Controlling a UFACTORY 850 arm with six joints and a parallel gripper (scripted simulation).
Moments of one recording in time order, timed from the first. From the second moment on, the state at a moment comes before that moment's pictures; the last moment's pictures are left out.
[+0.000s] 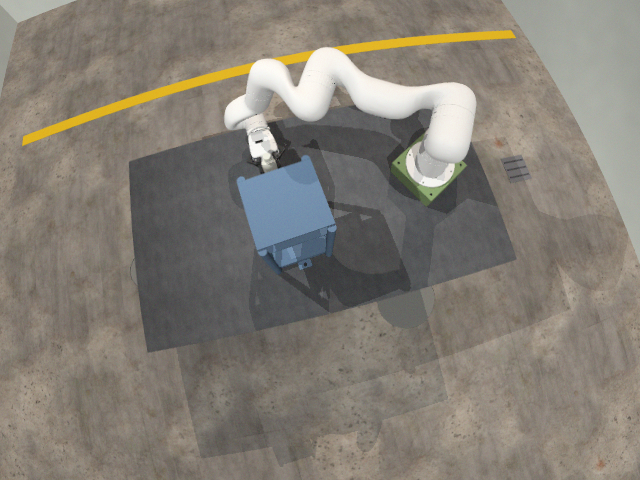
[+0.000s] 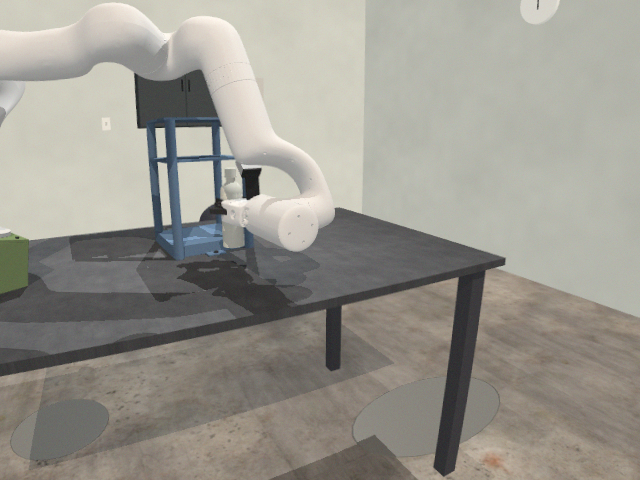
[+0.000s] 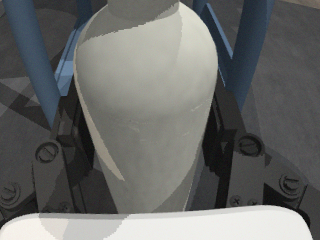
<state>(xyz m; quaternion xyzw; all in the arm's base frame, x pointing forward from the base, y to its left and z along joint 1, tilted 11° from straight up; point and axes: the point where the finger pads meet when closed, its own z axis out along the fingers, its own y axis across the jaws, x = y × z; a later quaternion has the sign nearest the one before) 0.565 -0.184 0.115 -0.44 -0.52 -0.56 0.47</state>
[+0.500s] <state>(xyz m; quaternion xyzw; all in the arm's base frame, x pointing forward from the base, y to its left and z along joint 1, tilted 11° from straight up) 0.566 -0.160 0.116 -0.44 -0.52 -0.57 0.47</state>
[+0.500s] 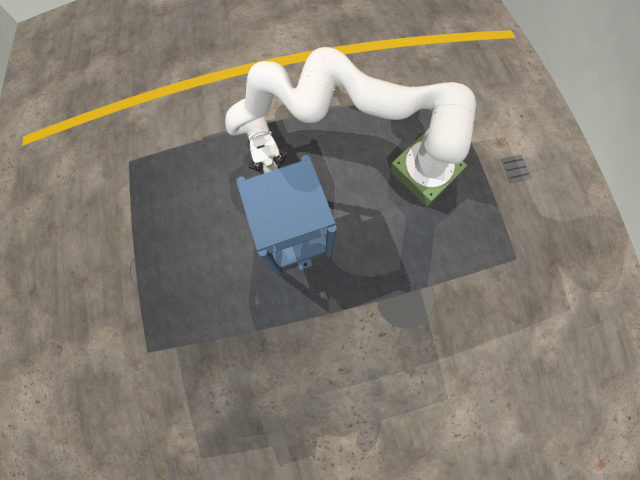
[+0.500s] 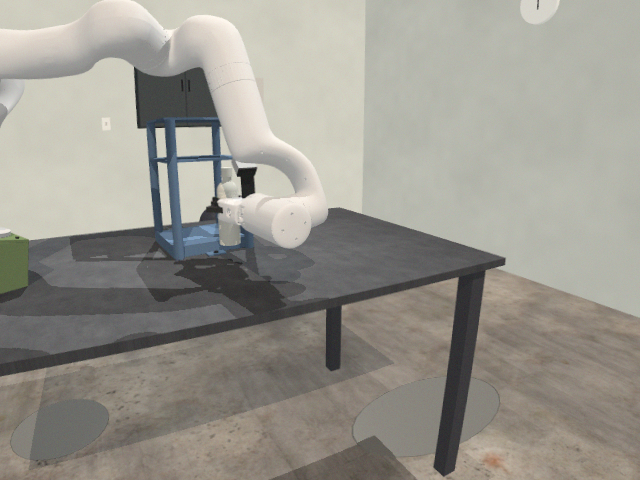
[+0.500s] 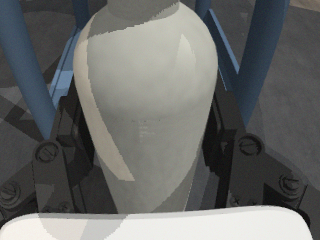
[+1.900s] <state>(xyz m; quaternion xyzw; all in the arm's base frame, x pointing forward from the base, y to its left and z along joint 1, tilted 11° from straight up) 0.559 -0.155 0.116 -0.44 -0.52 -0.57 0.47</state>
